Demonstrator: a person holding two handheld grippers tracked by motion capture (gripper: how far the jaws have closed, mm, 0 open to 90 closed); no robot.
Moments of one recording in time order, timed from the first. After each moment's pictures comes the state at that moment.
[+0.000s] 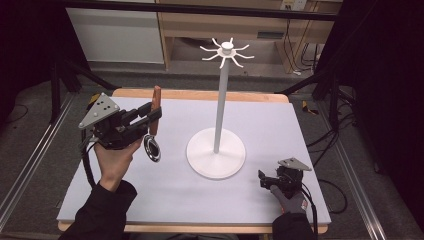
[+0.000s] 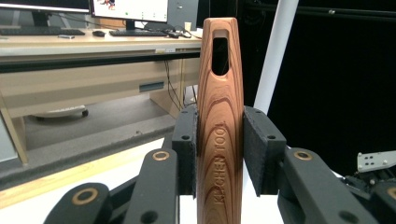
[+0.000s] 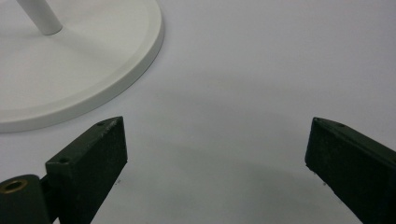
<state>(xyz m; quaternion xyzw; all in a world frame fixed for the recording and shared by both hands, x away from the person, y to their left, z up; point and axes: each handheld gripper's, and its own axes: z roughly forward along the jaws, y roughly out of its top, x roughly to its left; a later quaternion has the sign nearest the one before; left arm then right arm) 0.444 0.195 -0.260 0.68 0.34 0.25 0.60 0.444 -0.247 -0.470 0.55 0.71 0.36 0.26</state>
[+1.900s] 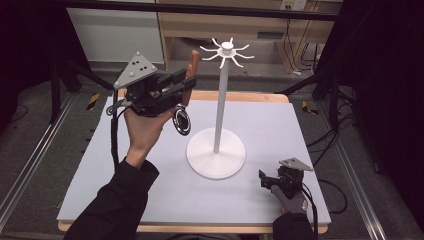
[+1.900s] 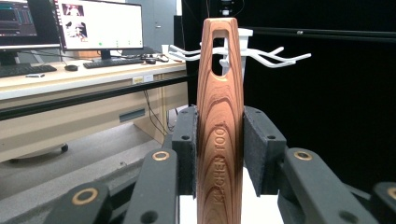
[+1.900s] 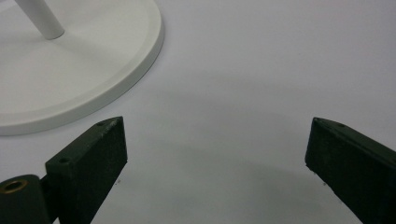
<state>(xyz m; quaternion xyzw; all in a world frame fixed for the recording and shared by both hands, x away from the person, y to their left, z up) 0.470 0.126 -0.193 0.68 0.28 0.26 0.63 0.443 -0.250 -0.470 0.55 0.70 0.36 0.26</state>
